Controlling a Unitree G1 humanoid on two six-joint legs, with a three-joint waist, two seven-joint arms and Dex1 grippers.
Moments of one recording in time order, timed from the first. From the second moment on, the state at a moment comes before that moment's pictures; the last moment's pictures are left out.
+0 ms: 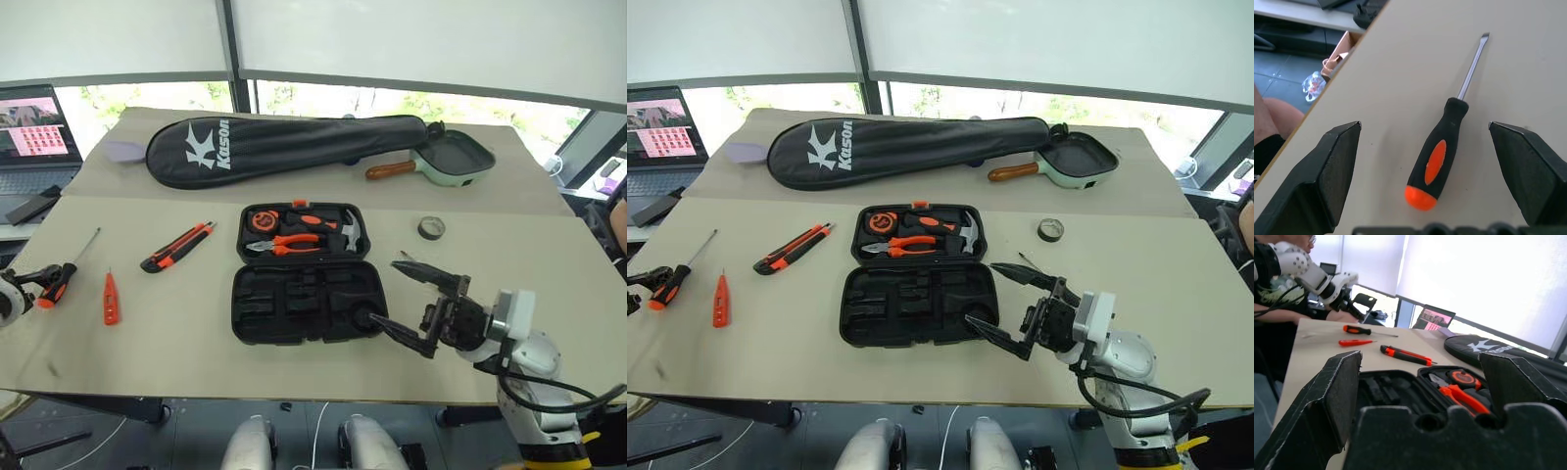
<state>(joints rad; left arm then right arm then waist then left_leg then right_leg) -0.27 1.00 0.47 0.40 -0.56 0.83 -0.23 0.02 -0.45 -0.06 -0.29 0.57 -0.21 1.04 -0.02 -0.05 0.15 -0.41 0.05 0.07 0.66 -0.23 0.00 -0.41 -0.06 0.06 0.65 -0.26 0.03</state>
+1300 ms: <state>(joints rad) -0.62 0.74 -0.34 0.12 -0.17 0.31 -1.15 0.14 -0.58 -0.21 -0.26 0.53 -0.21 1.02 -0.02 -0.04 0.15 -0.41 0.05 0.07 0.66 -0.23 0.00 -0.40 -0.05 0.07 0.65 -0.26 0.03</state>
